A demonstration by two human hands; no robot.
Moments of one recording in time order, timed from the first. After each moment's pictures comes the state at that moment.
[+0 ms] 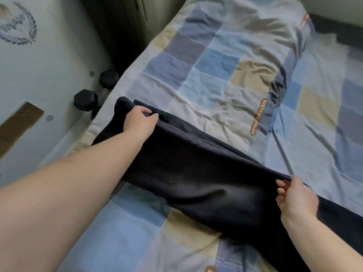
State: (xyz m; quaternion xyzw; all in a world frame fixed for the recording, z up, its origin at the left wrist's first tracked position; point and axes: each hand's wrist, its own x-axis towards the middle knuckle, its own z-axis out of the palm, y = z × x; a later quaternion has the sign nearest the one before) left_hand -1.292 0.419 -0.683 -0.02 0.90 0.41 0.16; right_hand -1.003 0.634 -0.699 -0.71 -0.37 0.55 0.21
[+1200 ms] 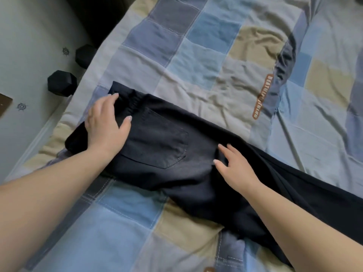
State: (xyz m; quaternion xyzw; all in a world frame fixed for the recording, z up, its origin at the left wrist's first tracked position) left_hand -1.299 0.377 -0.737 0.17 0.96 0.22 0.02; right_hand -1.078 0.605 -0.772 -0.33 -0.85 0.38 -0.18
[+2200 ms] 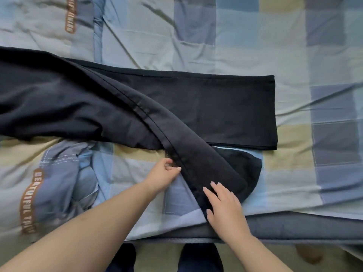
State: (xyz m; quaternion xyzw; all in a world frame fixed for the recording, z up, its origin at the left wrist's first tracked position) left_hand -0.734 0.563 -0.803 0.07 0.75 0.27 0.59; right_hand -0.525 0.597 -0.783 -0.40 -0.83 0.29 -0.24
